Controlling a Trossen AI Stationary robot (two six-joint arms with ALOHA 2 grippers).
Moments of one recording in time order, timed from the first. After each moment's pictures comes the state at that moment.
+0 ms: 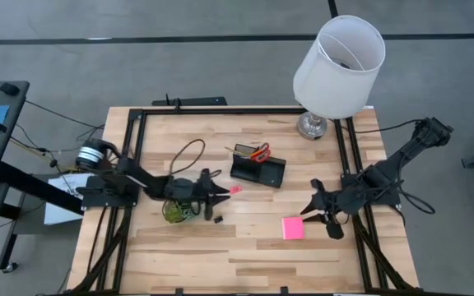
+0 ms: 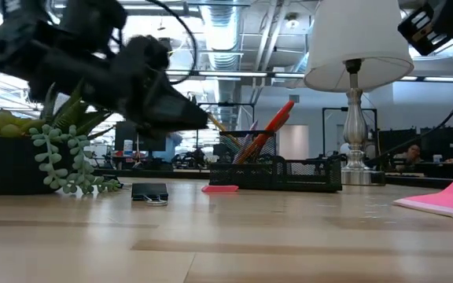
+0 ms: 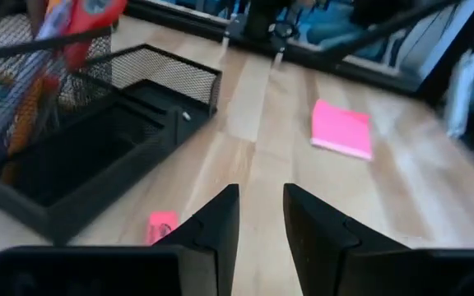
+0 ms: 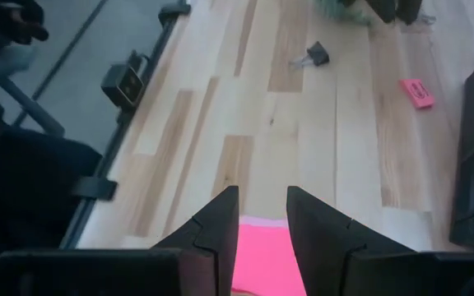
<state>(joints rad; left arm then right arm) -0.18 1.71 0.44 1.01 -0.25 -0.33 0.65 0.90 0.67 -0.45 0.22 0.38</state>
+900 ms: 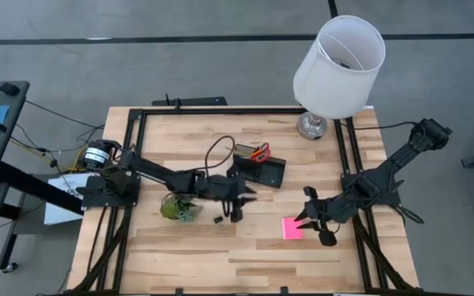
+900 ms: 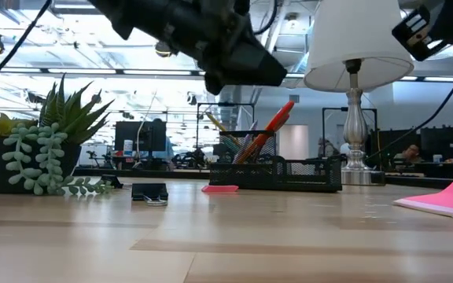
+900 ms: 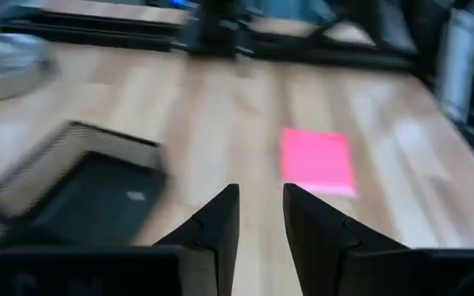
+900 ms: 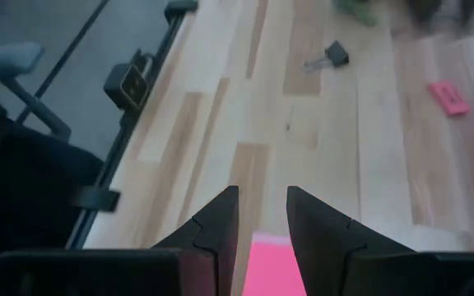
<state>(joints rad) -0.18 1.76 1.02 0.33 -0.16 -0.17 0.65 1.04 0.67 -0.33 0.21 0.38</state>
